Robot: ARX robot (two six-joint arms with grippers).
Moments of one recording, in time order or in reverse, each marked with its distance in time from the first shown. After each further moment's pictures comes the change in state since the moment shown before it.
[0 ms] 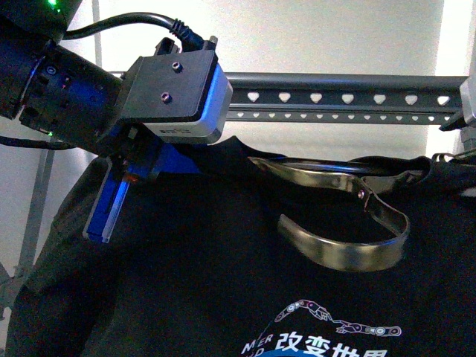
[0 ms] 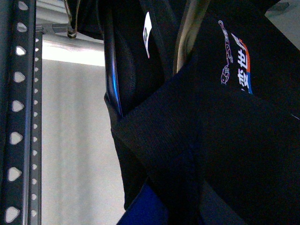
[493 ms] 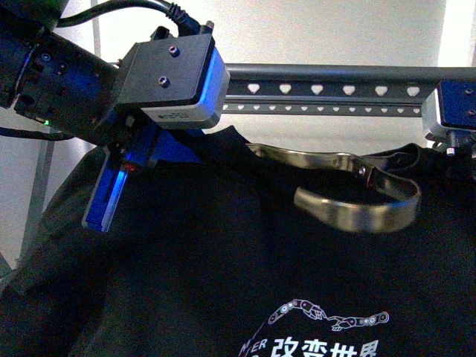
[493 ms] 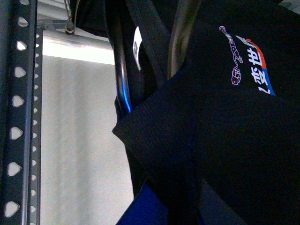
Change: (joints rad) left arm 0.002 0.000 0.000 0.000 0.000 -0.021; right arm 0.046 0.097 0.023 0.061 0.047 0.091
